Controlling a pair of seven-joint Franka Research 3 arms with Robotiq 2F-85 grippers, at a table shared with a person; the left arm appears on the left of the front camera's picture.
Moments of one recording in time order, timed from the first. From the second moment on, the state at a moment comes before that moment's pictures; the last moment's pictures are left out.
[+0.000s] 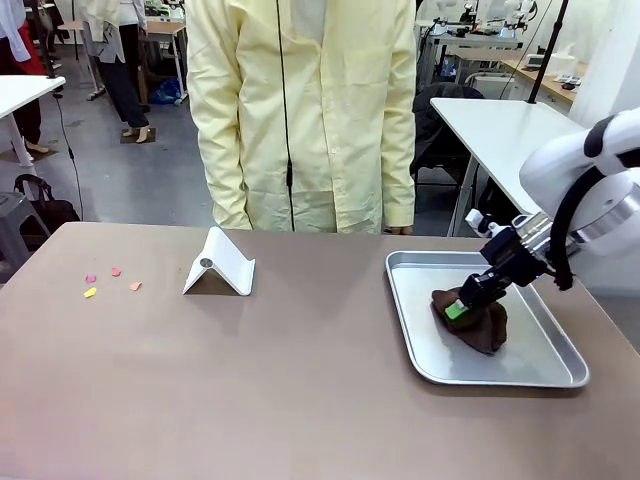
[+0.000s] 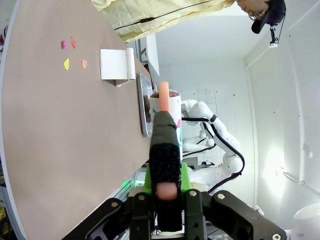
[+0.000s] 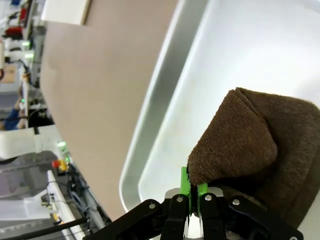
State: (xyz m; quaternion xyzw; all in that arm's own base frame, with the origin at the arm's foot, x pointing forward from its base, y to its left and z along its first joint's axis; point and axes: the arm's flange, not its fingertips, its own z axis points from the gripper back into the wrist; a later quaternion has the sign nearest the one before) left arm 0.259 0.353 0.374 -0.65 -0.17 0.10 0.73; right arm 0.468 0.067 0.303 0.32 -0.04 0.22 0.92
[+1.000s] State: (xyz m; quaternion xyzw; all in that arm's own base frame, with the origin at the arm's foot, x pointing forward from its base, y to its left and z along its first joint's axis) left arm 0.259 0.353 0.374 -0.65 -0.17 0.10 0.73; right arm 0.487 0.072 0.295 0.26 -0.10 0.19 0.94
